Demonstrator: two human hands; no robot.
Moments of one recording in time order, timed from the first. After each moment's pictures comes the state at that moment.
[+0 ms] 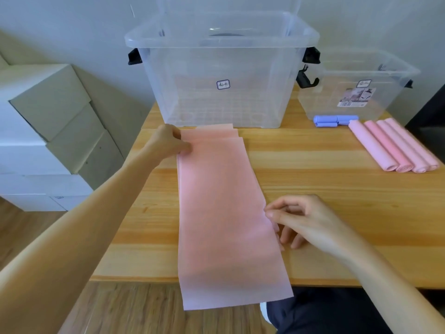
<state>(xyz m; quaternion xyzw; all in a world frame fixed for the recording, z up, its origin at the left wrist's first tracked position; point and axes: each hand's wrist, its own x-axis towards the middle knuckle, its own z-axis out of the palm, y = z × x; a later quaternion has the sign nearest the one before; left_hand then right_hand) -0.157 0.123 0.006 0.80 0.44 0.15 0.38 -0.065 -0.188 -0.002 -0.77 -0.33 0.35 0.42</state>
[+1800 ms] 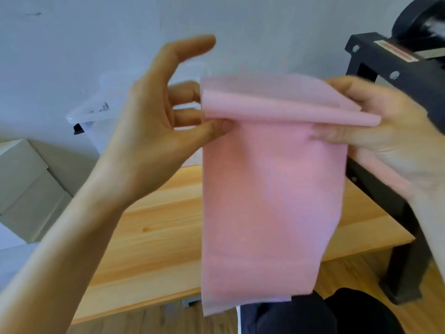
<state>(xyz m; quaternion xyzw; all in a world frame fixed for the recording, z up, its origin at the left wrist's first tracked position) -0.165 -0.125 0.179 0.83 -0.07 0.35 0.44 -0.001 -0.336 0.158 -0.62 -0.45 0.08 0.64</state>
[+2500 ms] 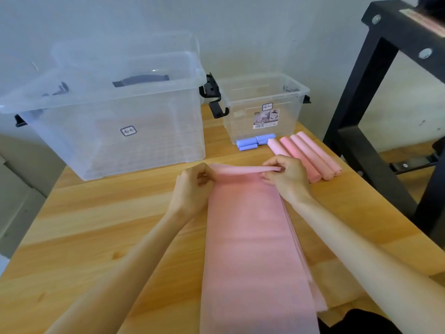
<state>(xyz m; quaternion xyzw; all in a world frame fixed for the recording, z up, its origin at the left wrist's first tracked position) -0.024 -0.031 -0.016 0.85 0.21 0.25 0.42 0.107 -0.203 -0.018 -0.78 -0.20 0.06 0.59</state>
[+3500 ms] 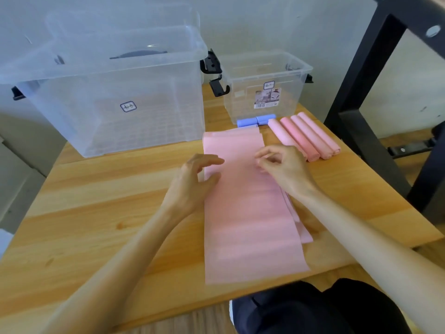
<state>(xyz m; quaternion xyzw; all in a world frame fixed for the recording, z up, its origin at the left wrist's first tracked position) -0.053 -0.038 -0.023 0.89 0.15 0.21 0.37 0.090 -0.208 -0.021 -0.79 -0.29 0.05 0.53</state>
